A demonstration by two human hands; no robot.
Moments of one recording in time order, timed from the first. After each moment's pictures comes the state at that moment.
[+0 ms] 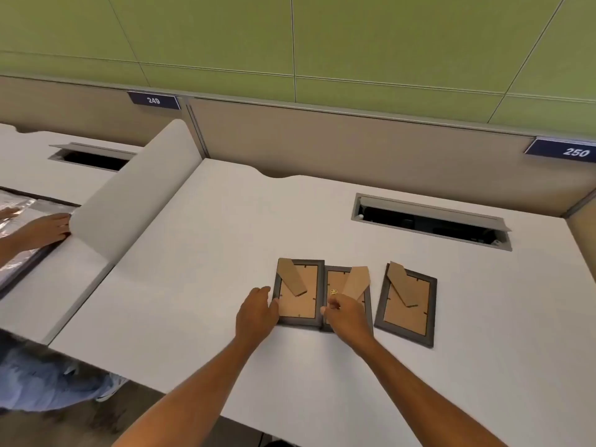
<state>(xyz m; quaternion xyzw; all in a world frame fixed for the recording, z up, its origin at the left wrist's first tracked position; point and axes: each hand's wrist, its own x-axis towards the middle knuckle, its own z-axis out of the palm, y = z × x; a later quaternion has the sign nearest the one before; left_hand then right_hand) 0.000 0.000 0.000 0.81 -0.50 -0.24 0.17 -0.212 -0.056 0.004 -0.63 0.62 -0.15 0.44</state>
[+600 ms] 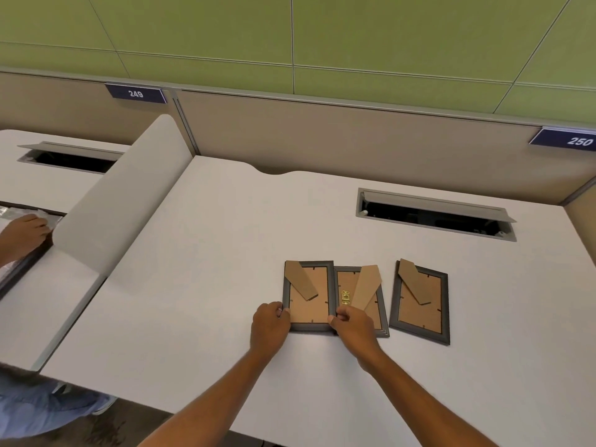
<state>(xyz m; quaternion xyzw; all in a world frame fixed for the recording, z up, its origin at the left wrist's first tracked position) 0.015 -0.005 -0.021 0.80 -0.39 -0.36 0.26 -0.184 -0.044 -0.026 -0.52 0.68 -0.19 0.48</state>
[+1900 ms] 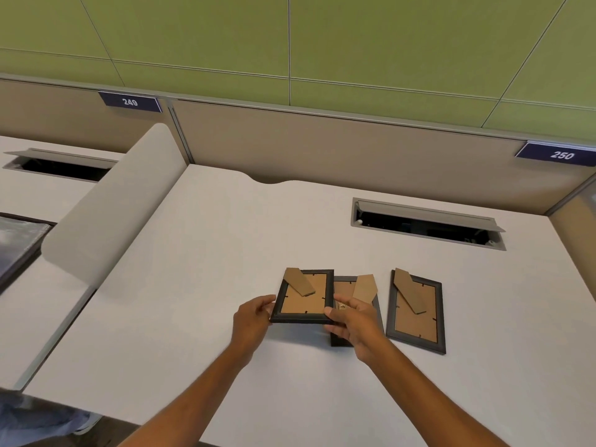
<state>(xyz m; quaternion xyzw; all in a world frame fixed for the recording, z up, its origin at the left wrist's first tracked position) 0.057 -0.023 -0.017 0.74 -0.34 -0.43 0.38 -0.181 -0.071 0.014 -0.25 0.62 -0.33 0.67</state>
